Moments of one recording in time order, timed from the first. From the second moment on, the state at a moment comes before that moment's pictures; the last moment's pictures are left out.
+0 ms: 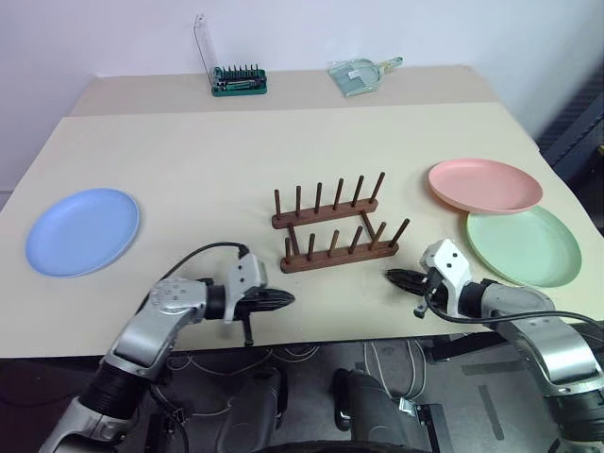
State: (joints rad) left arm -0.20 0.53 -0.26 -0.17 -0.23 0.35 -0.98; right arm -0.04 -0.73 0.01 -0.25 0.30 0.45 0.79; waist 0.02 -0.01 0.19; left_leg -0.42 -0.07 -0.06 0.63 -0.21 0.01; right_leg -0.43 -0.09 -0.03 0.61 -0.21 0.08
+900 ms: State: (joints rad) left arm -0.32 0.41 -0.21 0.05 -0.13 0.25 -0.67; right arm -0.29 -0.60 0.11 0.04 0.08 0.26 0.70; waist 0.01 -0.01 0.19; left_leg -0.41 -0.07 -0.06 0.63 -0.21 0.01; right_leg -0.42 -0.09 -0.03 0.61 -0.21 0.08
